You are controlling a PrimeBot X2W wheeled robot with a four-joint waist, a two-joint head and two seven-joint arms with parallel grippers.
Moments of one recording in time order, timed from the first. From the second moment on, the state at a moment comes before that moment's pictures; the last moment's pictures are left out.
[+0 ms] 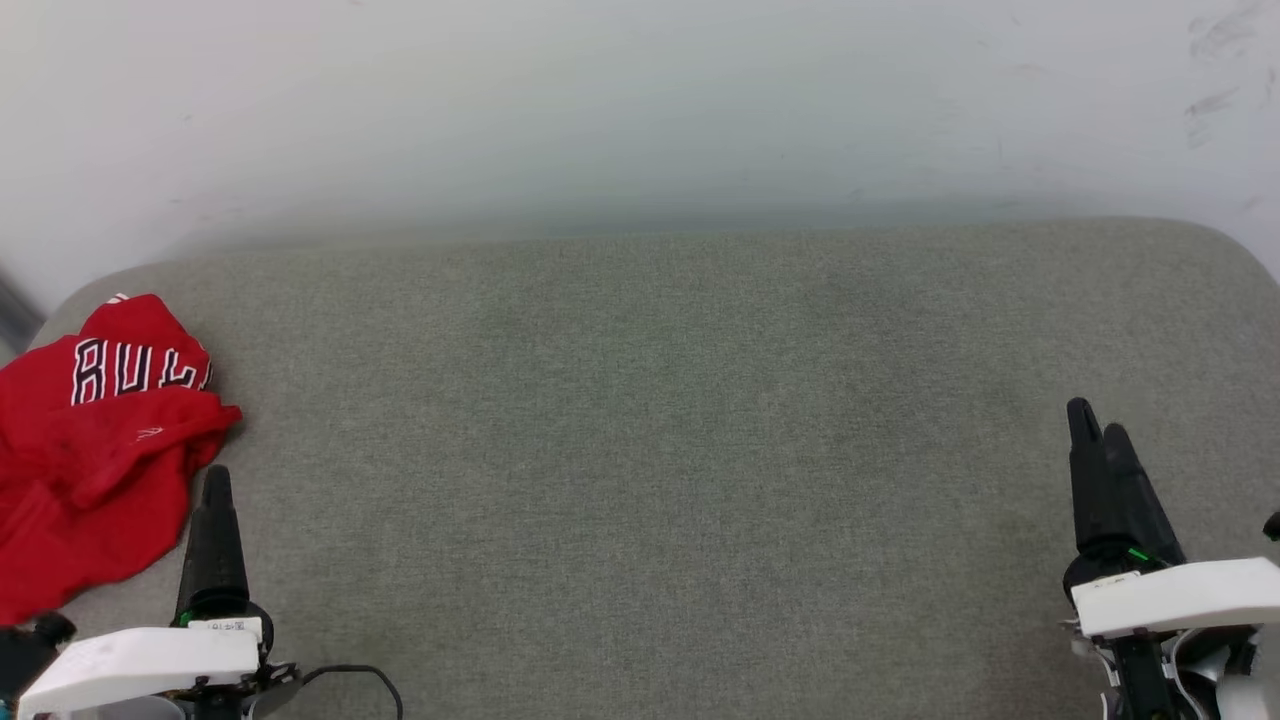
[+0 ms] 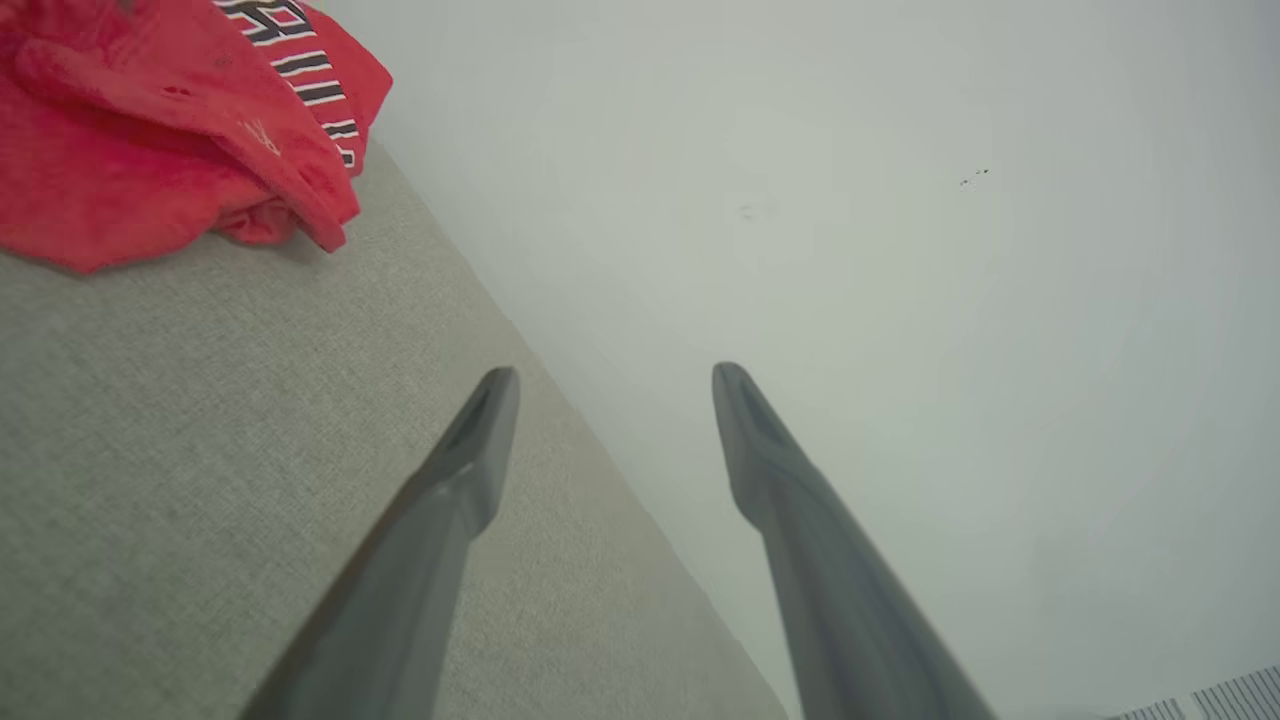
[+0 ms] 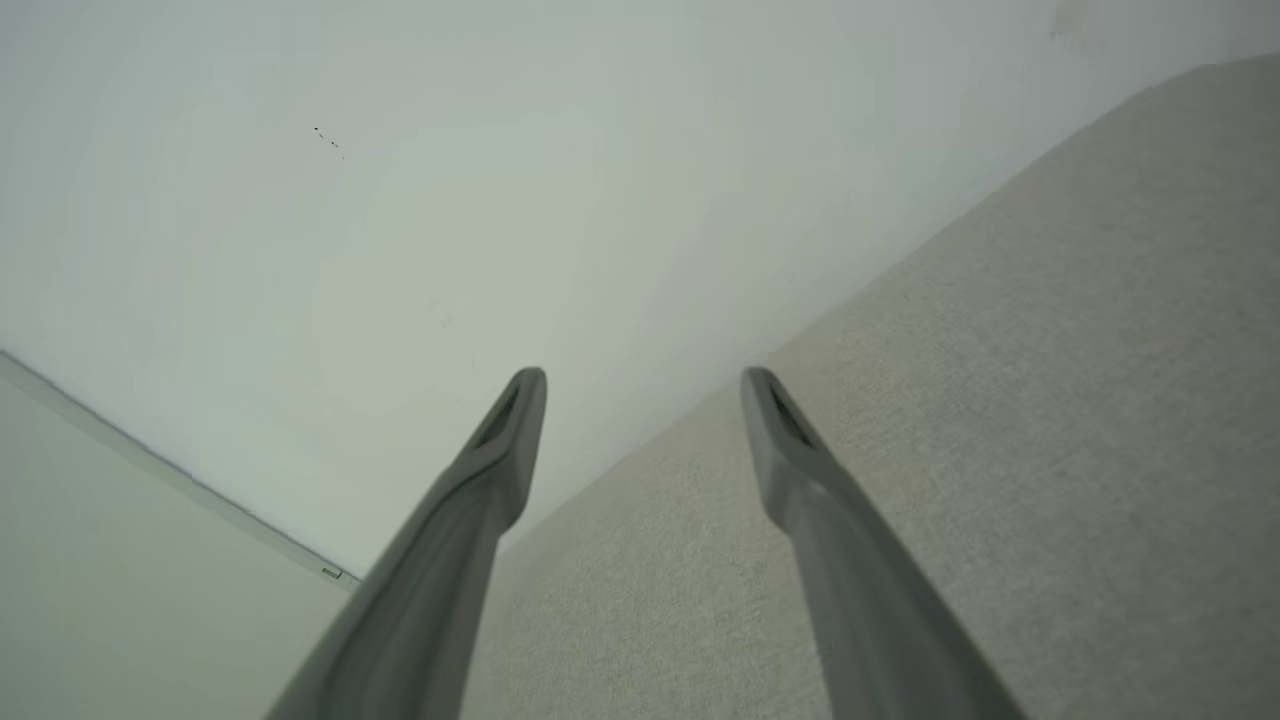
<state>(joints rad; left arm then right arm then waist) -0.02 0.05 0.26 0.09 -1.12 -0.13 -0.05 -0.06 -0.05 -0.08 0.08 0.86 0.13 -0.05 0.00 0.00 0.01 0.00</state>
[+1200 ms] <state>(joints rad) 0.04 0.09 -0.06 -0.11 -0.41 0.03 -0.16 -0.05 -0.05 -0.02 -0.02 0.16 0.13 -0.16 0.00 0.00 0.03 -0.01</state>
